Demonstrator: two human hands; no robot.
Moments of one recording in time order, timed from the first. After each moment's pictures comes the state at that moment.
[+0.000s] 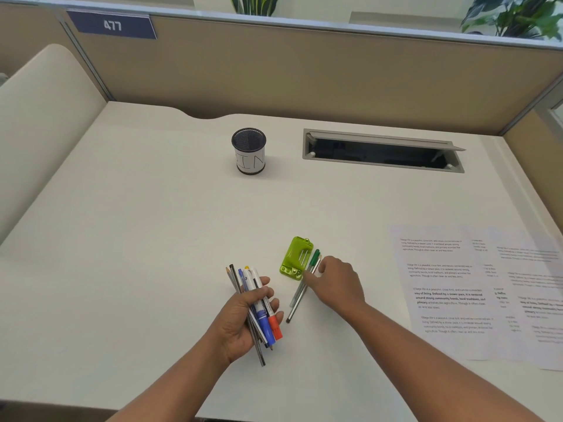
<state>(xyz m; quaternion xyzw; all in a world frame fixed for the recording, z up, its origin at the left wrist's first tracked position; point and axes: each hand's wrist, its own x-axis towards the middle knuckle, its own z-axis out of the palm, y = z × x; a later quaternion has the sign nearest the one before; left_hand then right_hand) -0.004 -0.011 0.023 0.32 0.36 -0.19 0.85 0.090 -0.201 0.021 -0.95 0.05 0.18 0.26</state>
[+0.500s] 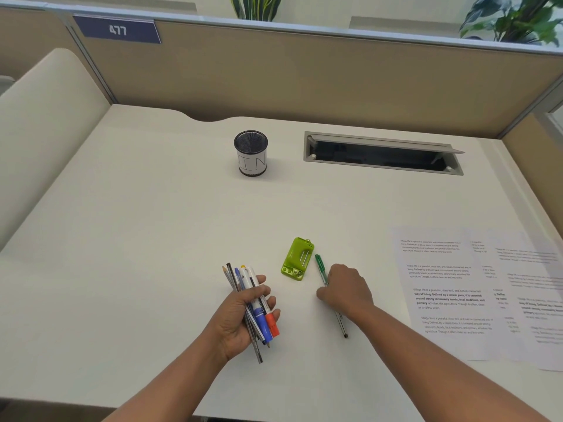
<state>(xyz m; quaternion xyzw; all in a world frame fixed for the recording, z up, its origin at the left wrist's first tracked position) -0.004 -0.005 0.031 0.32 0.38 -0.18 0.85 0.090 -0.217 0.020 -0.95 0.04 0.25 0.15</state>
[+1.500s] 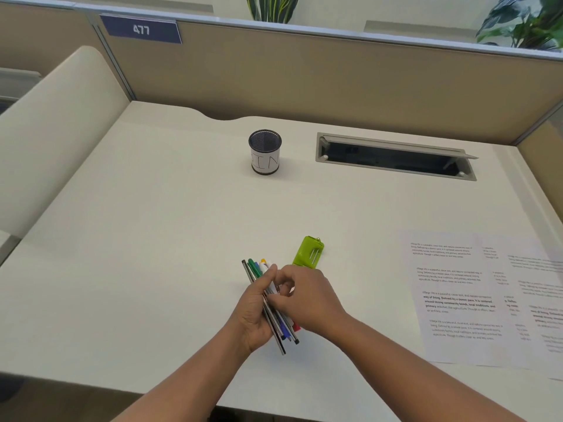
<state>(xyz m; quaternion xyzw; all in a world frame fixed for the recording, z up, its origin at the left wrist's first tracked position) -0.002 -0.022 0.043 0.30 0.37 -0.19 0.86 0.034 -0.141 0.081 -0.90 -0.13 0.19 0.37</state>
